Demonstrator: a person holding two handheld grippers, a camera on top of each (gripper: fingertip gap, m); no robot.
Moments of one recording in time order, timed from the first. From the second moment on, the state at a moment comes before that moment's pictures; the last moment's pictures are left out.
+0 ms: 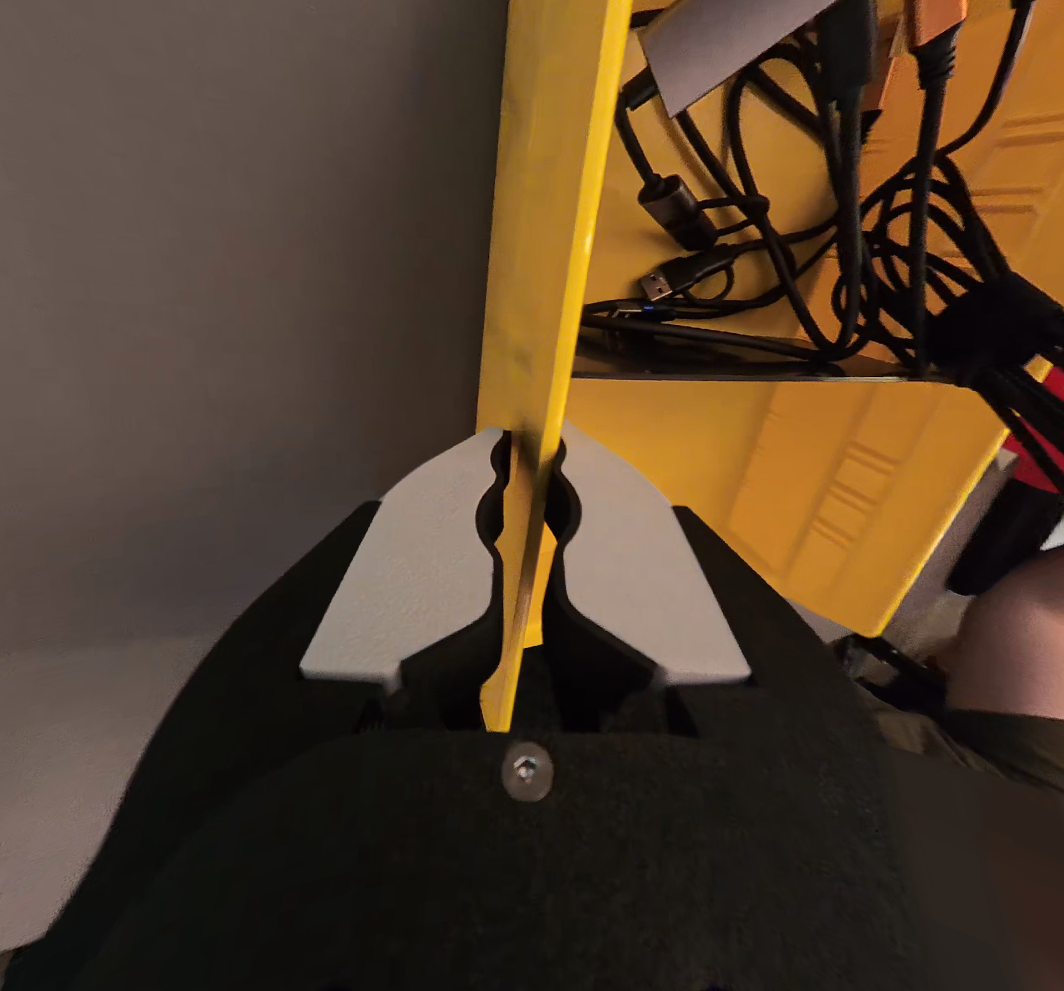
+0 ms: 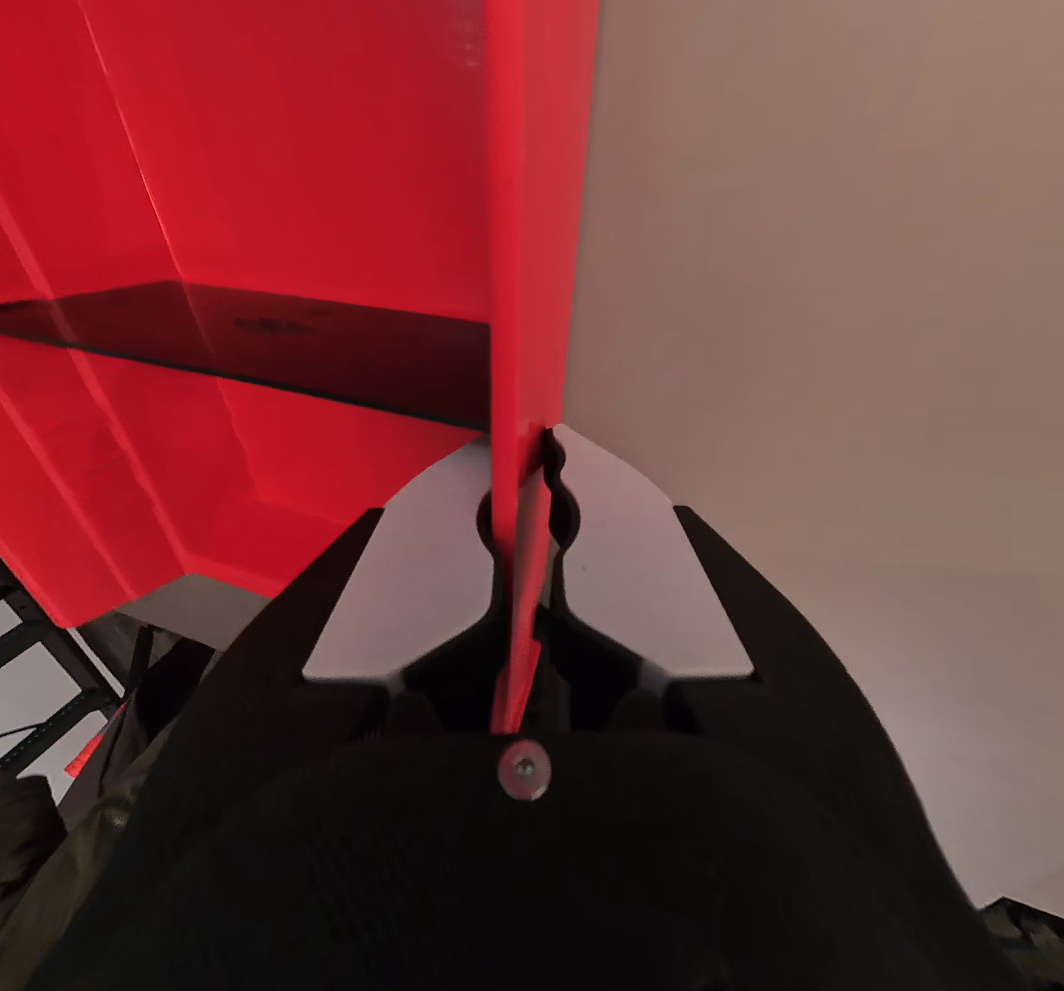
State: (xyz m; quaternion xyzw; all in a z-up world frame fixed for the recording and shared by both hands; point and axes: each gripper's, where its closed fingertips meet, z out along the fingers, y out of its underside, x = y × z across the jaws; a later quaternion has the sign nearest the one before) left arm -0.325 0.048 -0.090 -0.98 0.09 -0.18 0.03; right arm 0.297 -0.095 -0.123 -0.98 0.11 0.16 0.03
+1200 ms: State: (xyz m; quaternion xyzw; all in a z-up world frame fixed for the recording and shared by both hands) left arm -0.315 0.063 -0.087 -0.96 0.01 -0.27 0.08; right arm 0.313 -0.107 -0.123 -0.97 0.11 0.21 0.03
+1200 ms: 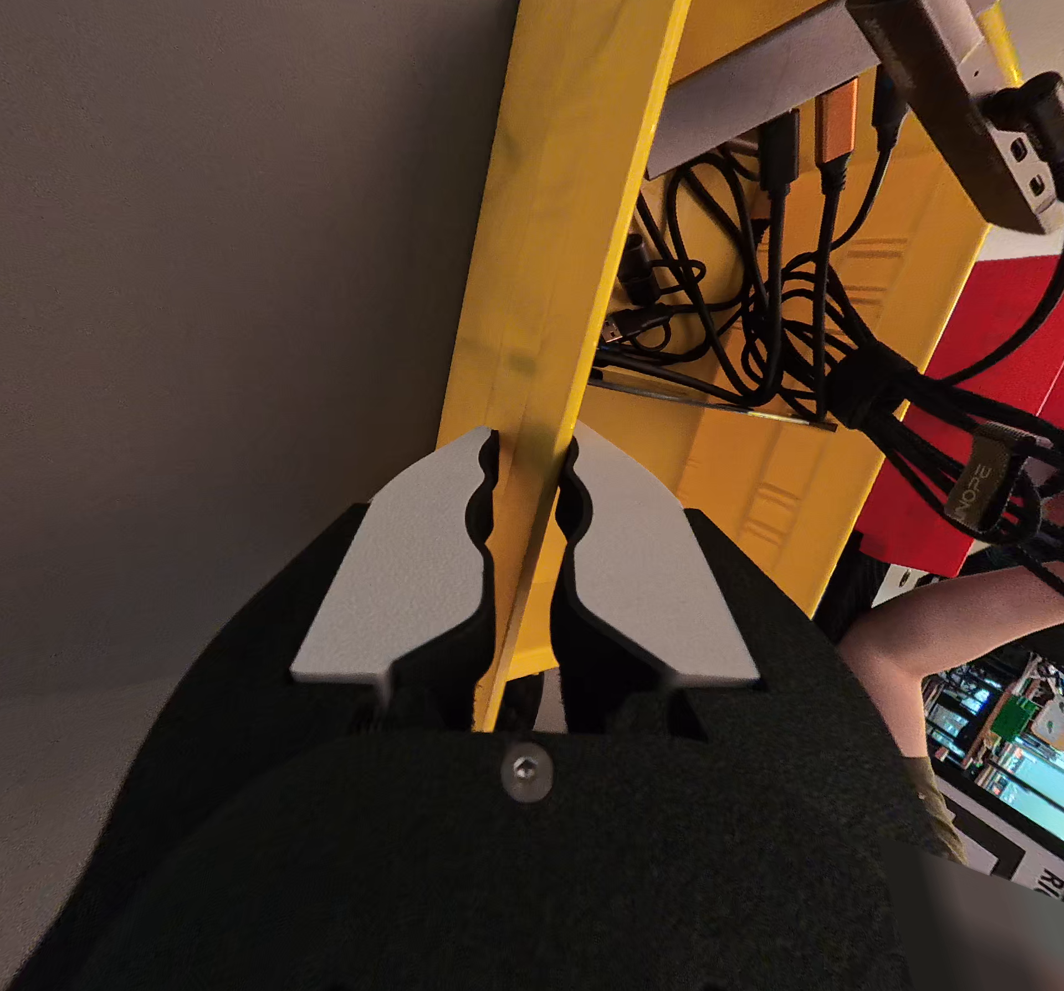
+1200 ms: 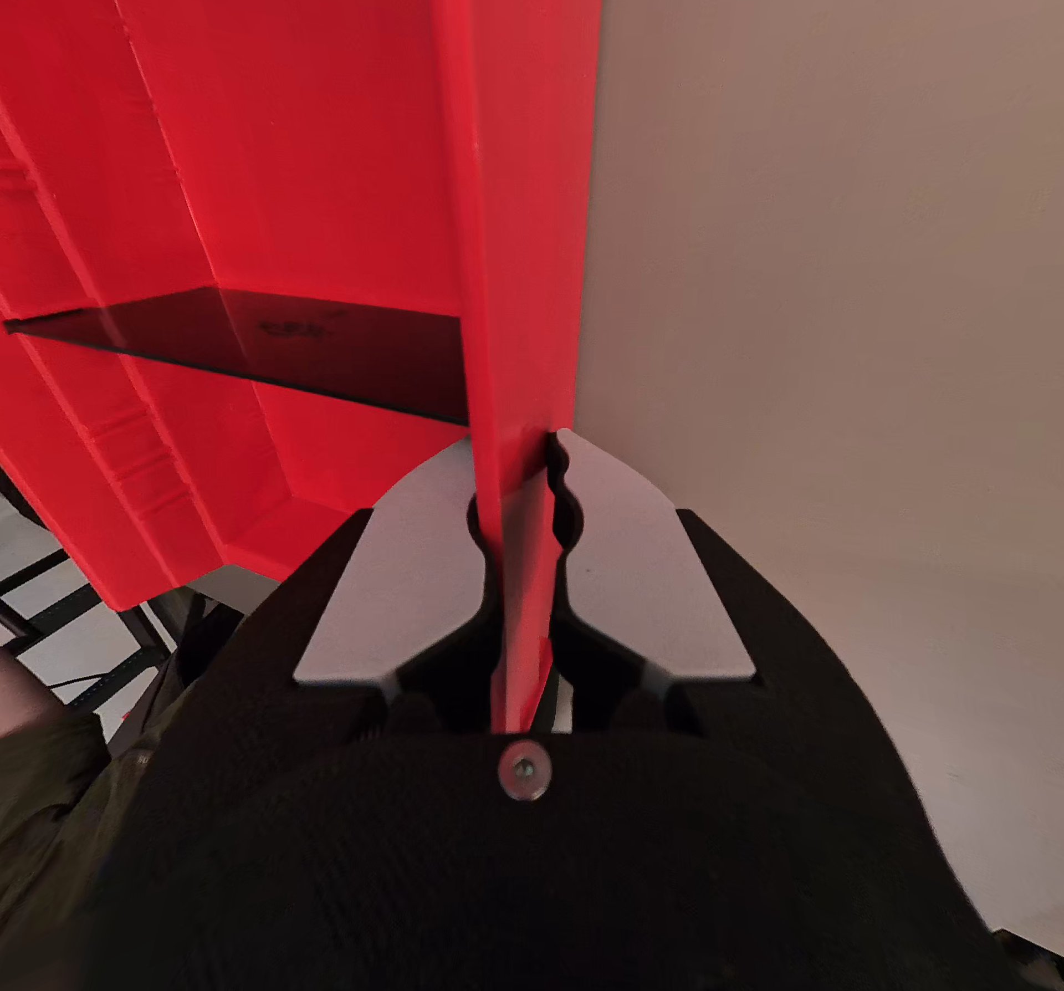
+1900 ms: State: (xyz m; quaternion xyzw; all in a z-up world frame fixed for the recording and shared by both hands) left arm -0.318 0.060 -0.087 -0.95 -0.02 -0.28 0.09; right arm 0.318 -0.096 -0.124 -0.98 0.09 0.17 0.04
